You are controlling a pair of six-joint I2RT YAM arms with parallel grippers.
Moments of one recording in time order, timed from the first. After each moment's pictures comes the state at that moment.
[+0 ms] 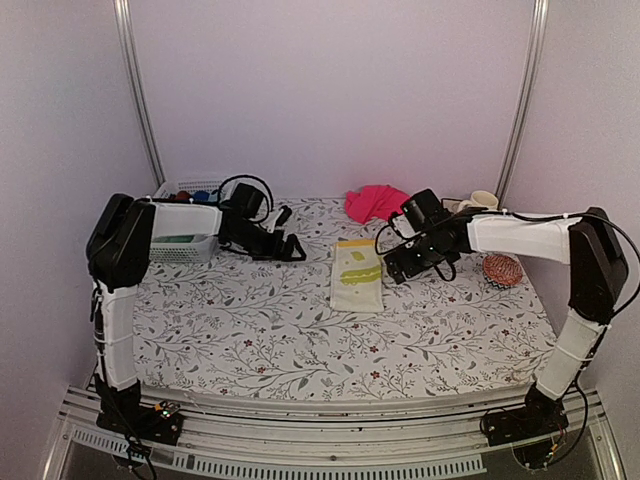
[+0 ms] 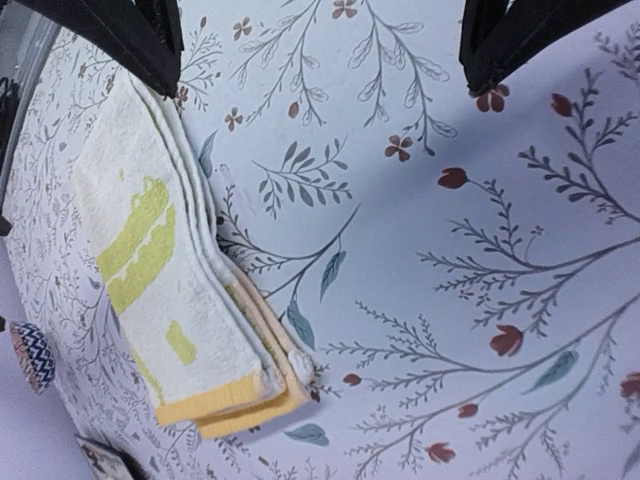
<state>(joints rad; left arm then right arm) -0.45 2.18 1.58 -0.35 0.46 -0.18 0.62 1.80 1.29 -0.52 0.22 0.09</state>
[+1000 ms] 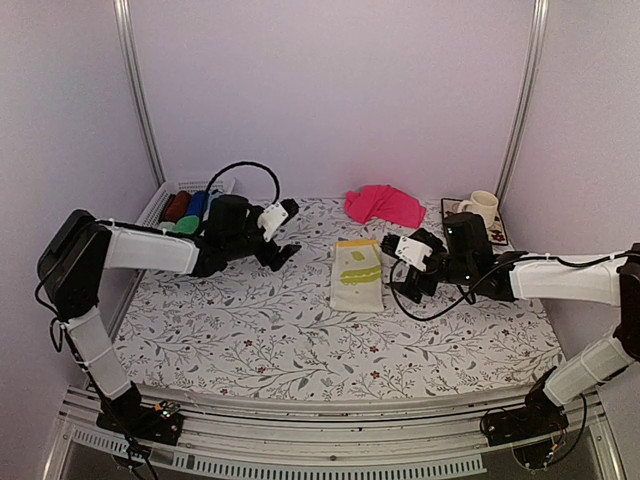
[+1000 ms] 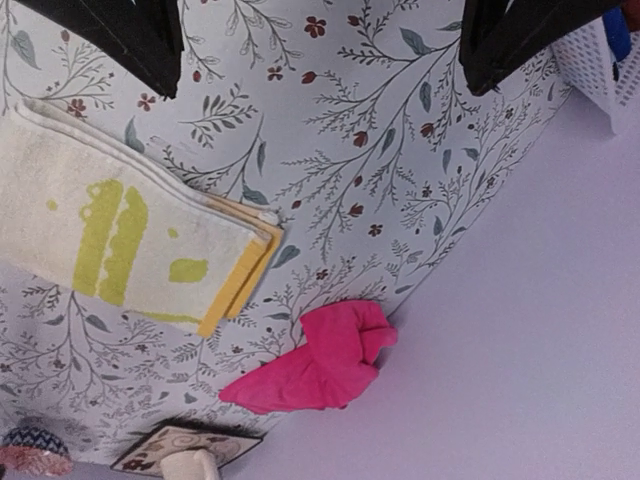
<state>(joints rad) -0.57 1.78 1.05 0.34 0.04 0.47 0.63 1.42 0.79 0.11 -0.12 -0.69</state>
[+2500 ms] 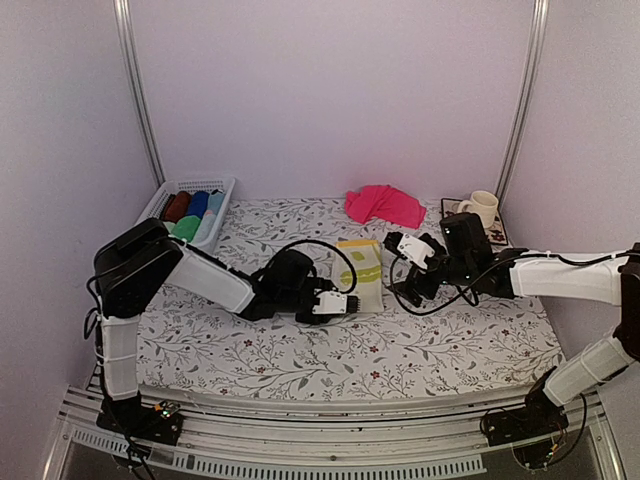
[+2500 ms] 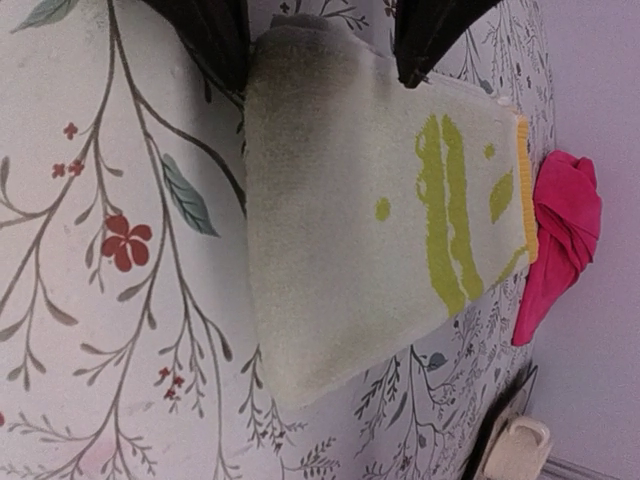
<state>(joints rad) -0.87 2.07 1.07 0.36 0.06 1.02 0.63 1.43 0.81 0.01 -0.11 -0.52</state>
